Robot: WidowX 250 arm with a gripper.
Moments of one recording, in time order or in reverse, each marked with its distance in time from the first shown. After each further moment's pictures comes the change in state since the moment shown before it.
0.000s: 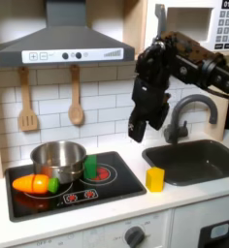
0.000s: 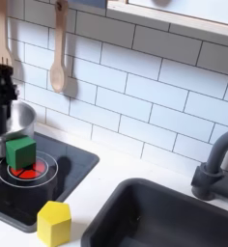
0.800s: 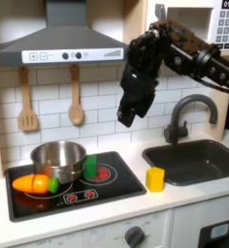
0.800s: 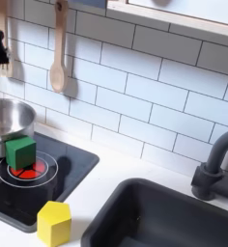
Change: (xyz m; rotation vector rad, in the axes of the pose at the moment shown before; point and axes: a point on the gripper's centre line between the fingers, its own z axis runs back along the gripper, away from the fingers) arm 0.027 0.008 0.018 -0.005 -0.119 0.062
